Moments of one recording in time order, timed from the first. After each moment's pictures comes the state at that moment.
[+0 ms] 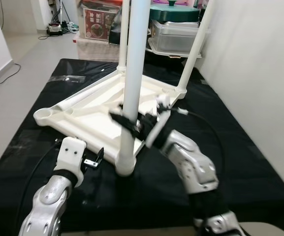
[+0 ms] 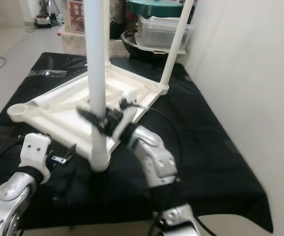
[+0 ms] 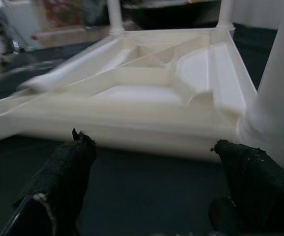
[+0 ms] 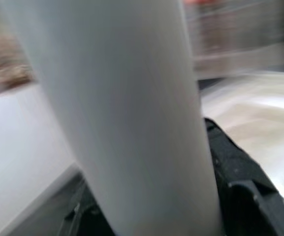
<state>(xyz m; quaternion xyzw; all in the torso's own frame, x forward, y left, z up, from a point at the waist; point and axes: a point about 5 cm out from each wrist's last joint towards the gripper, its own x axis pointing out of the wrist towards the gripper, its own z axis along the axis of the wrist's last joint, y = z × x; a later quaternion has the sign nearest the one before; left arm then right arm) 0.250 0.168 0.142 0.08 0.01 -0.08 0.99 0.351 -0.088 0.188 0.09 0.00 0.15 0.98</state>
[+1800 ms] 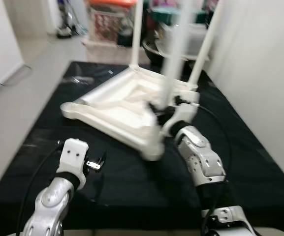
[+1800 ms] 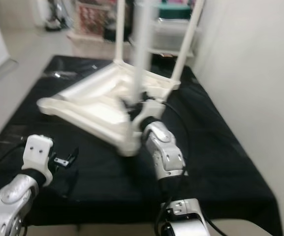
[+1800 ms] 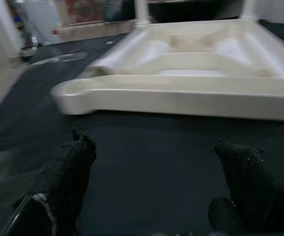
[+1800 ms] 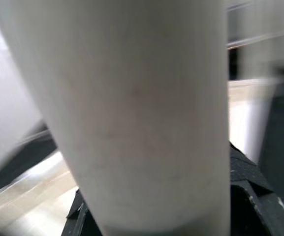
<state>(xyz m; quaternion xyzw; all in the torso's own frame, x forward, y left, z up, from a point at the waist) 0.247 0.171 0.138 0.08 0.02 -0.08 0.99 0.350 -0.152 0.175 0.06 0.00 -0.04 1.00</state>
